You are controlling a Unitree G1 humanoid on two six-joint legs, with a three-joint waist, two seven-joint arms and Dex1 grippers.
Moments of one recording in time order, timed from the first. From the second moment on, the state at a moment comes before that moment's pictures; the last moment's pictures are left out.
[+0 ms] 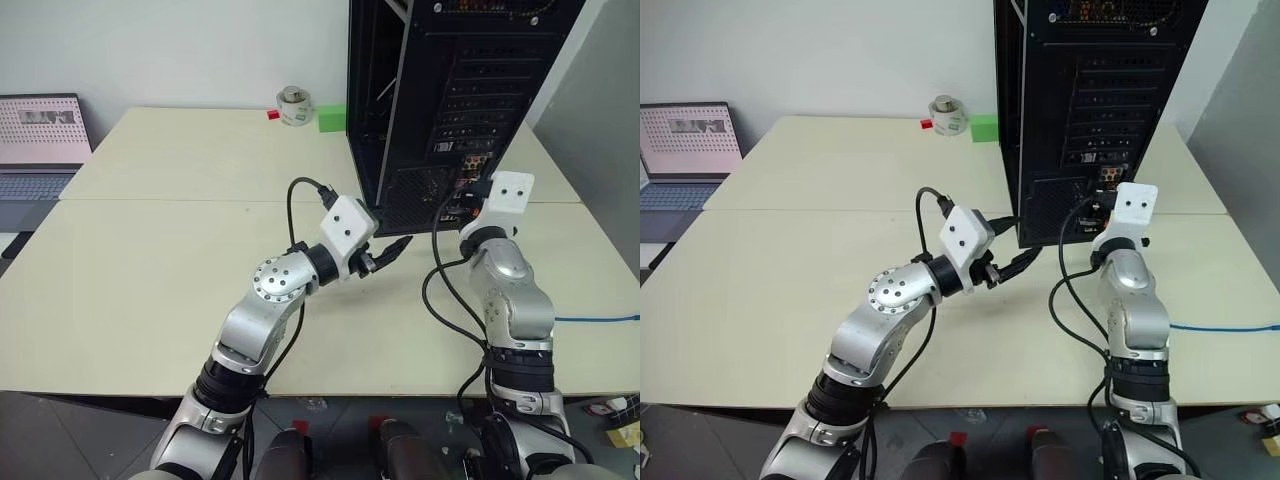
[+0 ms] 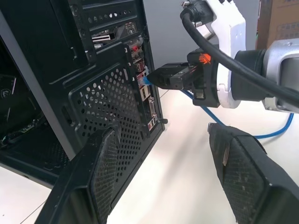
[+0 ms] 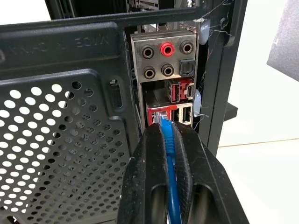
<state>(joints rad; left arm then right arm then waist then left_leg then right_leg) -0.52 0.21 -0.28 -0.28 -0.15 0.43 -0.53 -0.54 -0.12 -0.17 -0.08 0.14 0.47 -0.08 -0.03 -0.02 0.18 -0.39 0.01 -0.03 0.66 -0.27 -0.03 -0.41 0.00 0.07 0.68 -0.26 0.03</state>
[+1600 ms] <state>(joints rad) -0.52 0.20 -0.28 -0.28 -0.15 0.44 -0.51 -0.60 -0.08 -0.12 0.03 0.04 0.39 -0.09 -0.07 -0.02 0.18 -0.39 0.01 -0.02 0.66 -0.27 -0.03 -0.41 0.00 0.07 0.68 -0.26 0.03</state>
